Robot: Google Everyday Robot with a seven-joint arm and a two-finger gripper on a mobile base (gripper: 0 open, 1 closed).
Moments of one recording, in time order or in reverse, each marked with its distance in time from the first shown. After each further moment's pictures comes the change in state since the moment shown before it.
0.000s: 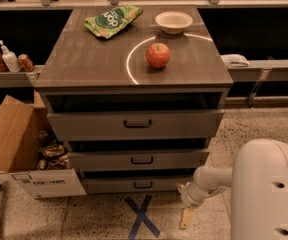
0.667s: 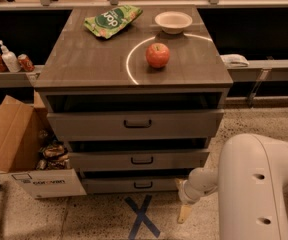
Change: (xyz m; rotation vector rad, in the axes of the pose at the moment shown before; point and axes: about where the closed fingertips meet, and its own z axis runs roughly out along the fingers) arm 0.003 -0.031 0.016 0.108 0.055 -0.046
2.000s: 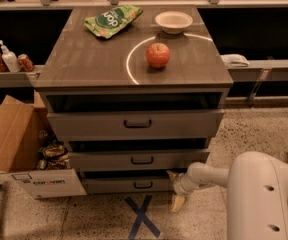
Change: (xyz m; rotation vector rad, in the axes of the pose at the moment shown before) arm -0.018 -0.053 0.033 0.071 -0.138 -0.093
